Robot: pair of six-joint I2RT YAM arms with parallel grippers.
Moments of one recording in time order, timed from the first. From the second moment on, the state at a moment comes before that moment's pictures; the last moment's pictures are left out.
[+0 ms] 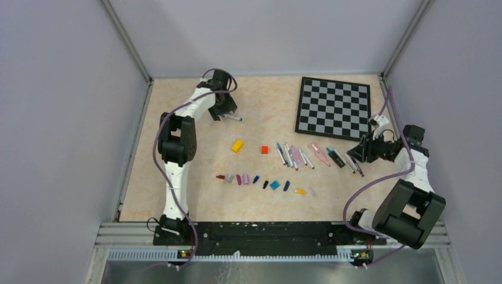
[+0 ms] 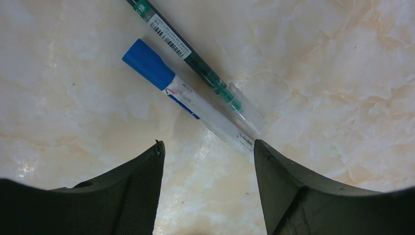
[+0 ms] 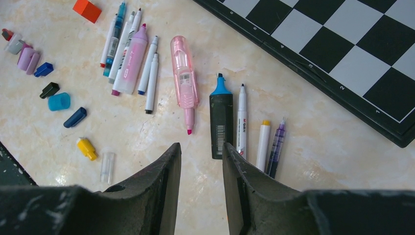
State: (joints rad) left arm -0.26 2.25 1.90 -0.74 -0.15 -0.76; right arm -0.51 1.26 0.78 -0.63 -0.98 -0.68
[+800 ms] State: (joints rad) left arm -0.25 2.30 1.92 -0.75 -0.14 -0.75; right arm -0.51 1.26 0.78 -0.64 -0.97 -0.70
